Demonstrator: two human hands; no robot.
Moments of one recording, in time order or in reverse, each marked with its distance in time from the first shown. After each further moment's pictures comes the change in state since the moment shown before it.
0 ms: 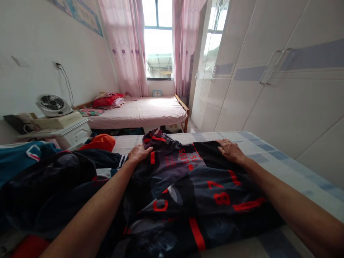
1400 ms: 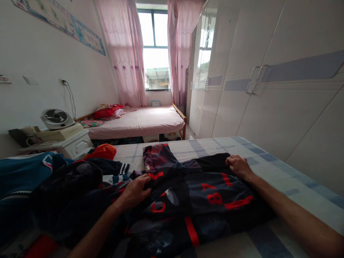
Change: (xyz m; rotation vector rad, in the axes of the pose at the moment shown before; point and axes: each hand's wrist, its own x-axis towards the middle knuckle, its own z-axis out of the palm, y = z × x) left_hand -0.122 -0.024 0.008 -0.184 -0.154 0.522; right_hand -0.066 0.039 0.002 0.202 0.055 0.103
